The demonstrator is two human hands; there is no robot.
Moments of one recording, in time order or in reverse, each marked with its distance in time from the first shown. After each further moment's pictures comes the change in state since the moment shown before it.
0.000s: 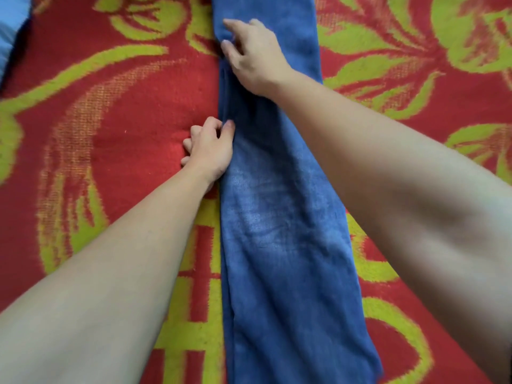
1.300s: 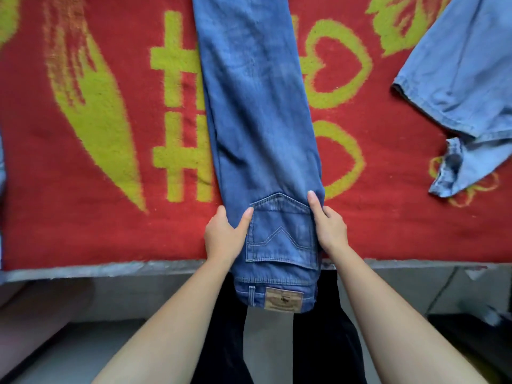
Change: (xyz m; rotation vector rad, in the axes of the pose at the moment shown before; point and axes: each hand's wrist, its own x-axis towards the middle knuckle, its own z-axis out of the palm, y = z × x) left_hand -0.404 -0.230 0.079 0.073 -0.045 -0.031; right_hand -0.606 -0.030 0.027 0.510 -0.099 1.207
